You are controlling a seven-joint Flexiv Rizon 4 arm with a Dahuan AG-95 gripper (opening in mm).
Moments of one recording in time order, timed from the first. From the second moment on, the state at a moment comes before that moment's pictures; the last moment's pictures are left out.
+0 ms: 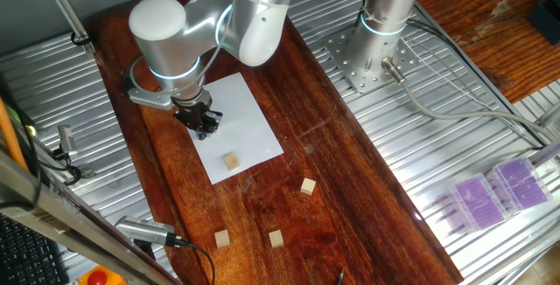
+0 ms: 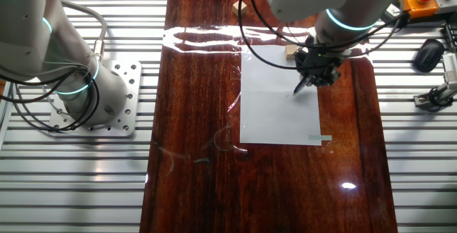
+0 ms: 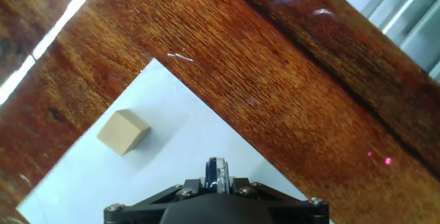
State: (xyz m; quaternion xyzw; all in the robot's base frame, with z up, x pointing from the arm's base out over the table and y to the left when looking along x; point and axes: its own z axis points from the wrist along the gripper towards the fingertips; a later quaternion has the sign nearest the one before) arm 0.567 0.036 0.035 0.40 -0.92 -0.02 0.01
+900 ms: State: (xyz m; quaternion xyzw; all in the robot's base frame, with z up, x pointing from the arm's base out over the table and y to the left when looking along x) arm 0.558 0.027 0.040 0.40 -0.92 -0.03 0.02
